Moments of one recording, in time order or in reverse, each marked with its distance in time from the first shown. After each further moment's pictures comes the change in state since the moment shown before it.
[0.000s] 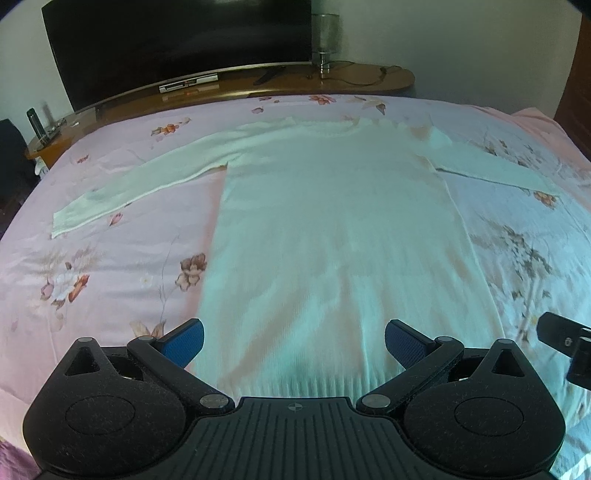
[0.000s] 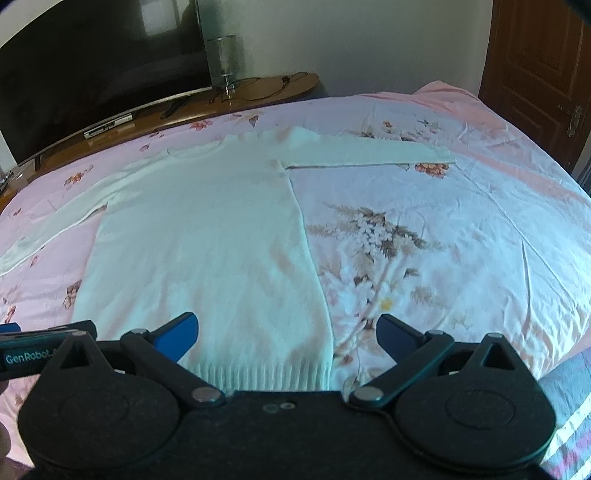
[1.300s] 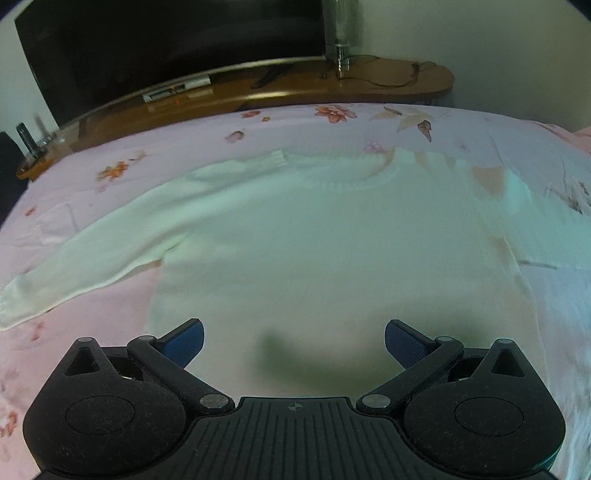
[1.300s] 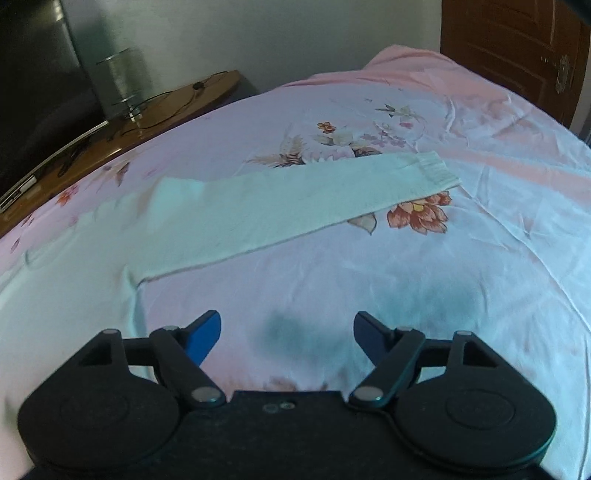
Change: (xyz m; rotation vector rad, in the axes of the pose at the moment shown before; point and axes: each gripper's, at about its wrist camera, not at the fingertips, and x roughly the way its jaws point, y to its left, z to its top) left arm 0.210 -0.059 0.177 -0.021 0.029 0.081; right arm 0.243 -0.135 0.159 0.223 0.032 -0.068
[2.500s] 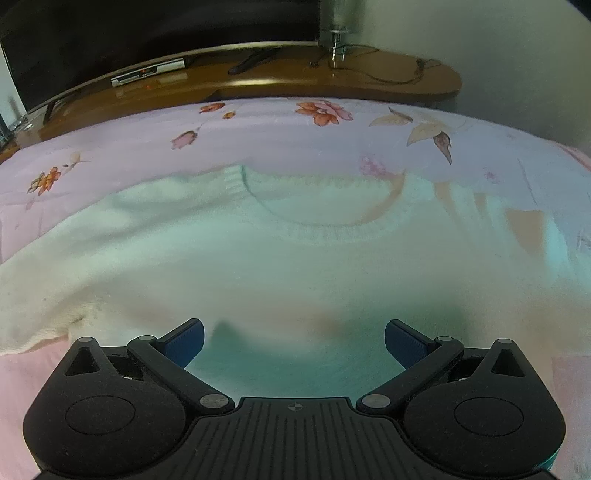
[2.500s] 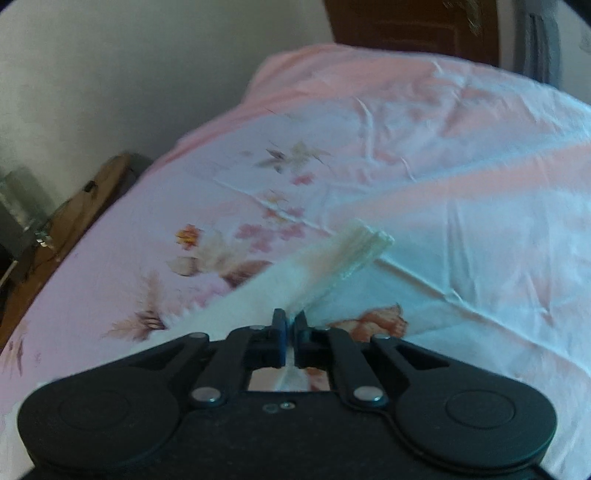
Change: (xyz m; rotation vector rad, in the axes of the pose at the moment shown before) left arm 0.096 -0.013 0.060 -0.047 0.022 -0.079; right arm 0.094 -0.103 0.104 0.305 -0.178 -0.035
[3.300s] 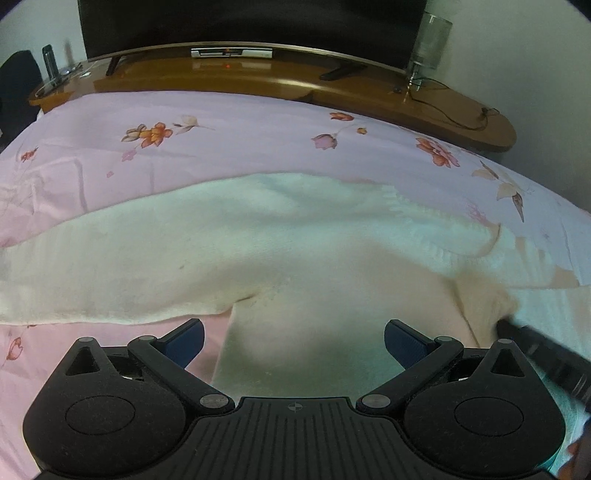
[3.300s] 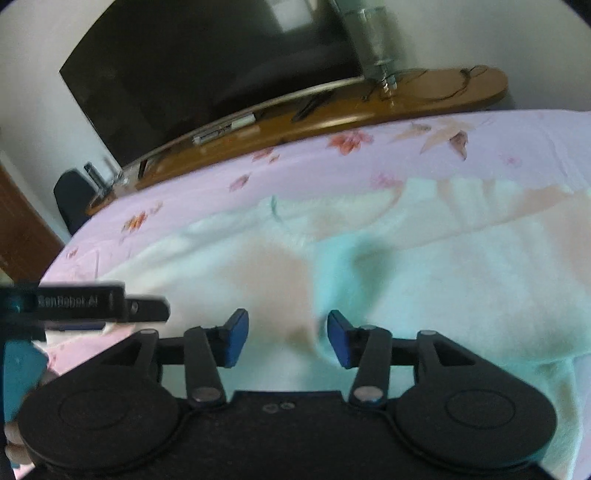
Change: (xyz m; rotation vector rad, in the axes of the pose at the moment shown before) left arm -0.023 0.134 -0.015 -0.201 -0.001 0.020; right arm -0.060 0.290 -0.200 -0.550 0.262 0.646
